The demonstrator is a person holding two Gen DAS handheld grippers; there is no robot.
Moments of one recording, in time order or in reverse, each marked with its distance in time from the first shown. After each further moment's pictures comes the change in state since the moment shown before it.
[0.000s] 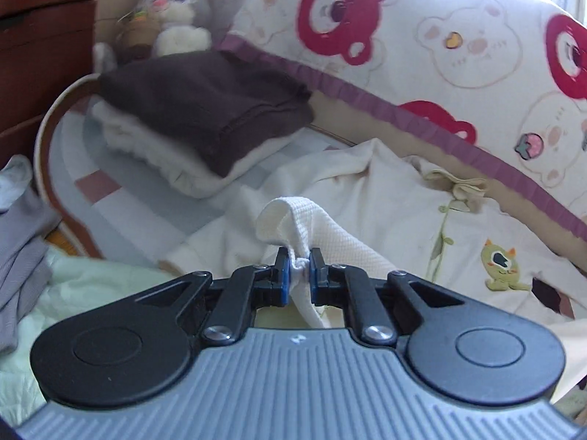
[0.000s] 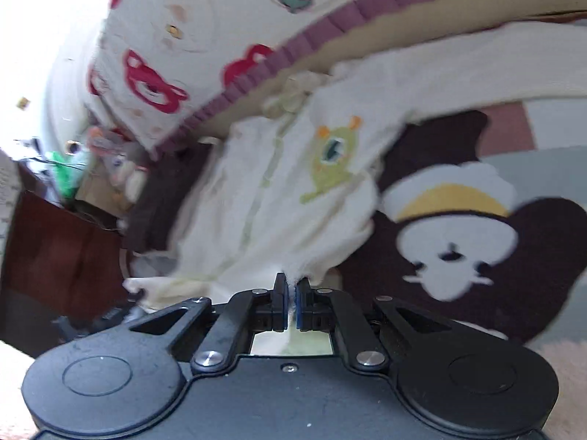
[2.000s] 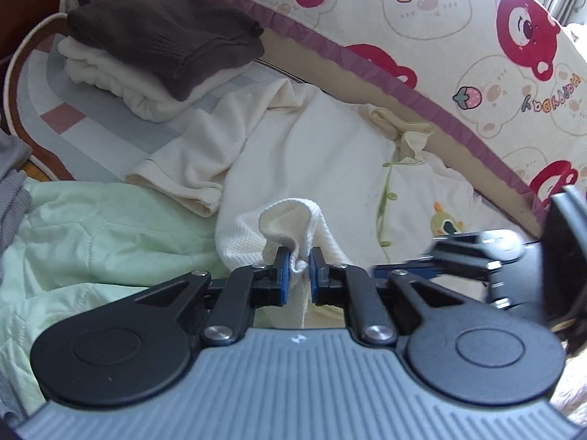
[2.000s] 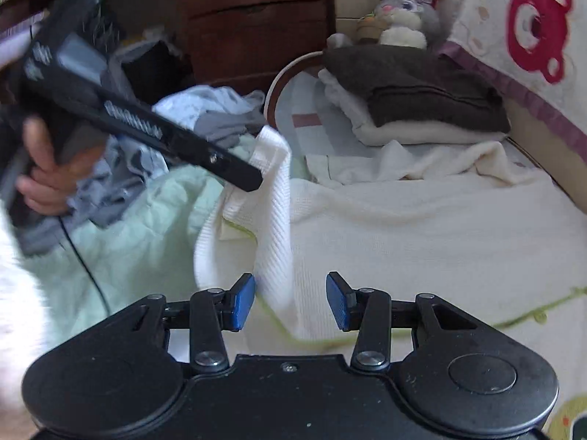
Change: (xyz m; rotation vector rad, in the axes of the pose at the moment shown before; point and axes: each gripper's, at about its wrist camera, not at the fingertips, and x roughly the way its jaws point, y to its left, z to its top) left arm -0.041 0.010 -0.017 -0.065 0.246 -0.224; right arm 0.267 0.214 -0.165 -1.189 0.345 0.140
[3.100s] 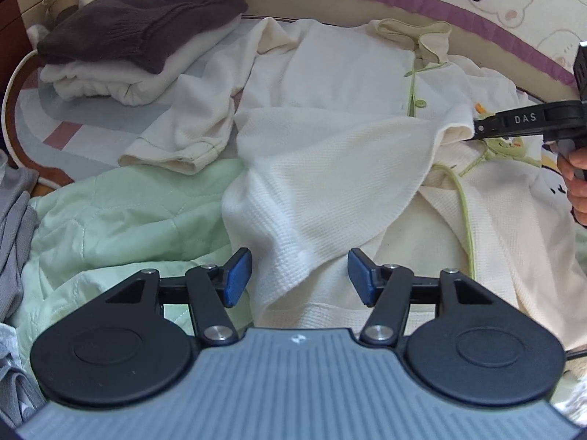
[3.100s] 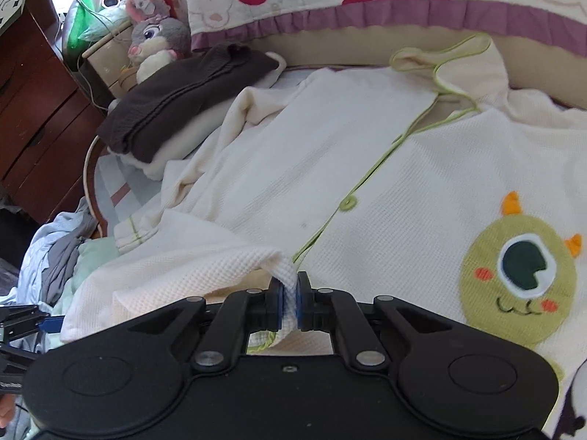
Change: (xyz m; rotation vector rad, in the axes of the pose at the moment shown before) left arm 0.049 -0.048 -0.036 0.252 0.152 0.246; right arm -0.080 -0.133 -0.093 0.761 -0.098 -0.282
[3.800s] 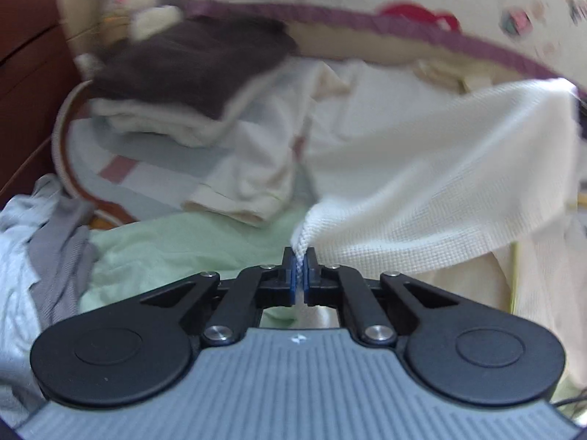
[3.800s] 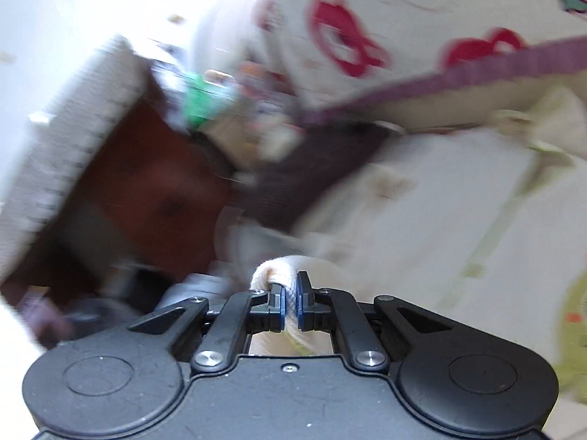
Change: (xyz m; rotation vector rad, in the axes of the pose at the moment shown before) left arm -0.030 0.037 0.016 -0.147 -0.122 0.142; right arm -0.084 0.032 0.008 -0.042 -0.258 0.574
